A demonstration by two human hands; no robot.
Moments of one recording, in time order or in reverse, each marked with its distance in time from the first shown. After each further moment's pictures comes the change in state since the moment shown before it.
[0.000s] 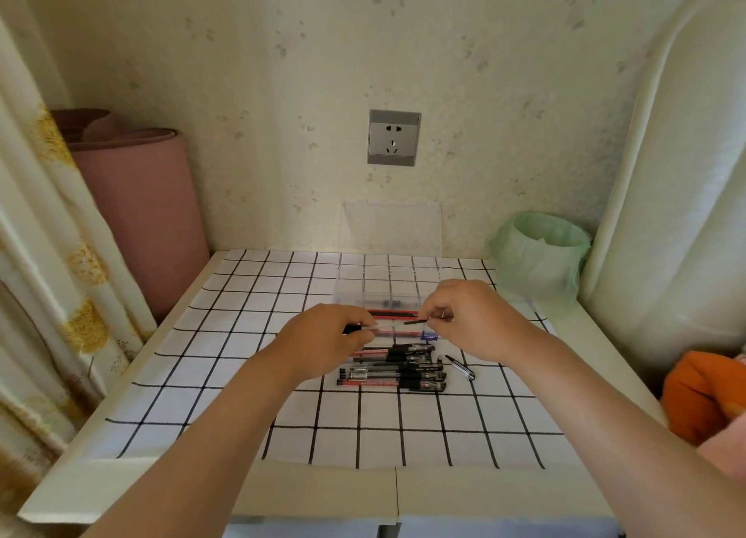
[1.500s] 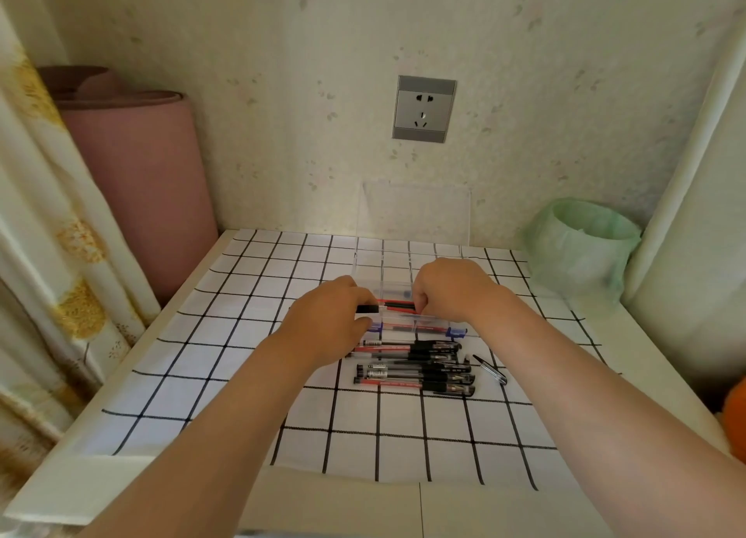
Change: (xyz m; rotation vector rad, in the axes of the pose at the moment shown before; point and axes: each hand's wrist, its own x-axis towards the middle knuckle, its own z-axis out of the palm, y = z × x) left_hand 0.020 -0.023 0.002 0.280 0.134 0.016; right_hand 0.090 -0.004 0.039 -0.459 -0.325 0.038
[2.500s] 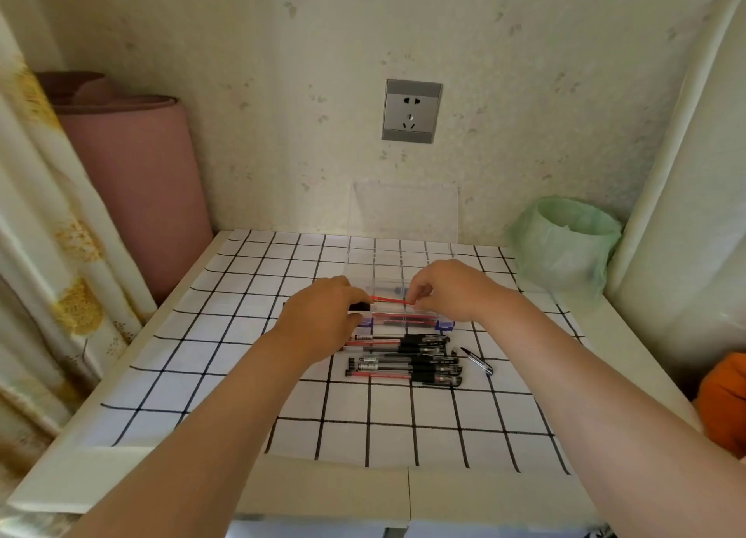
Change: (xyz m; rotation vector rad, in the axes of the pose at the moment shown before) left_hand -0.001 0.003 0.002 0.070 -0.004 0.025; right_hand -0.025 0.015 0.004 0.429 0.027 0.029
